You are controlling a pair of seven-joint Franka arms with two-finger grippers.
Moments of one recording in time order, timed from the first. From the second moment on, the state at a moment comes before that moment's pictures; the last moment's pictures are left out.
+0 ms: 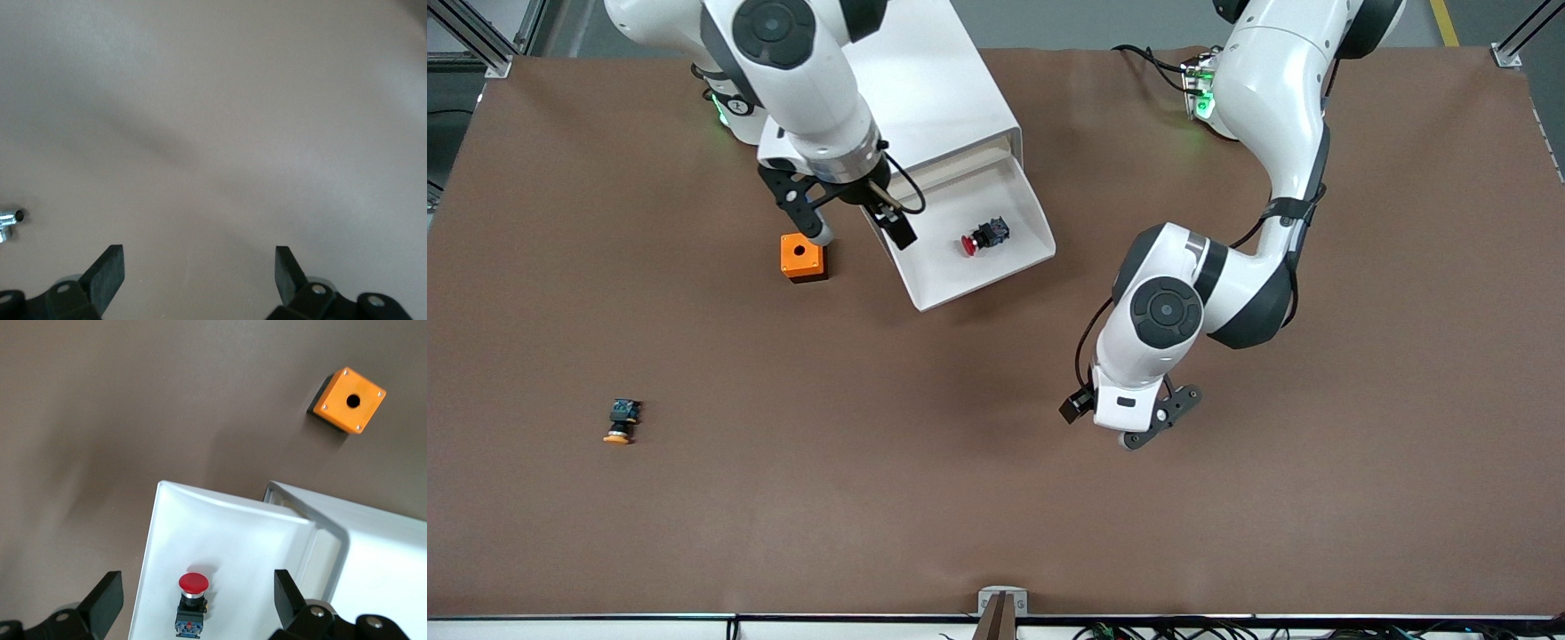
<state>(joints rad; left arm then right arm) -0.57 0.76 0.07 -1.18 -0.09 1.97 -1.09 0.79 0.12 -0.12 -1.74 0.10 1.85 1.56</state>
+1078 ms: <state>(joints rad) -0.61 0.74 0.07 -1.19 -0.09 1.79 -1.08 0.98 0.35 -0.13 -1.75 0.06 2.08 1.78</state>
